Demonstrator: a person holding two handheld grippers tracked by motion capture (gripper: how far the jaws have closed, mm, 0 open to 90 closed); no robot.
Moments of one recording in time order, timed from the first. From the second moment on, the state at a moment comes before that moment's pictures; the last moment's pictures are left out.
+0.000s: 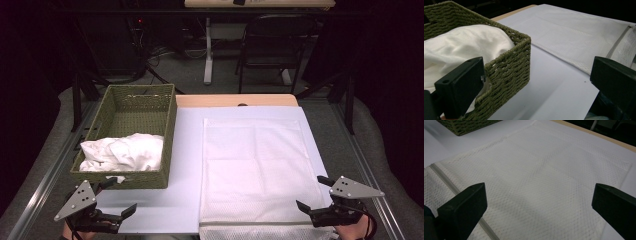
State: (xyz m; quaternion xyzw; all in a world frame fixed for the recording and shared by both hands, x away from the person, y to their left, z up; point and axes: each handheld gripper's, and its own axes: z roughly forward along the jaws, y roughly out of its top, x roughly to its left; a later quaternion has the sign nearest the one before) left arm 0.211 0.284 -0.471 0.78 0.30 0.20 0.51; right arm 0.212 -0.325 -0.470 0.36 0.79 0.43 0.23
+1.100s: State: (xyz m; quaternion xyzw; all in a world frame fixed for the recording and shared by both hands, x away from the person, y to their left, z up) left arm 0.220 0.238 -0.481 0.84 0.29 0.15 0.44; right arm 0.225 -0.324 -0.484 0.42 0.81 0.37 0.19
